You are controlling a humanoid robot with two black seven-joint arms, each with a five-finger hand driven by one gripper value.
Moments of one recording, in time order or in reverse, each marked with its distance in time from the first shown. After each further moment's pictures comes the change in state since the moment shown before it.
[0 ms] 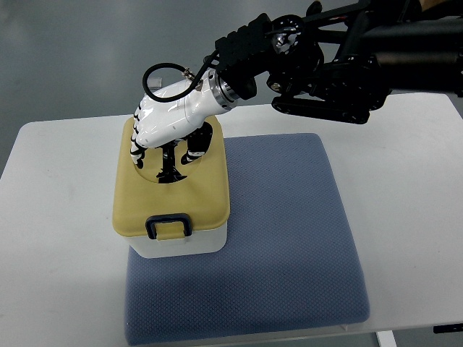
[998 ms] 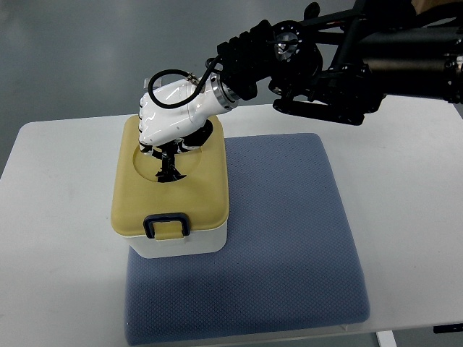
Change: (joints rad) left arm 0.000 0.000 0.000 0.000 0.000 0.000 0.000; right arm -0.029 0.022 -0.020 -0.058 -0.075 -0.140 0.000
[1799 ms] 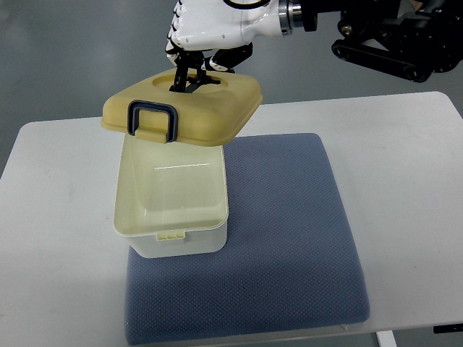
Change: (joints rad) left arm 0.000 0.000 0.000 0.000 0.000 0.000 0.000; right arm -0.049 -0.314 0.176 0.006 0.002 -0.101 0.000
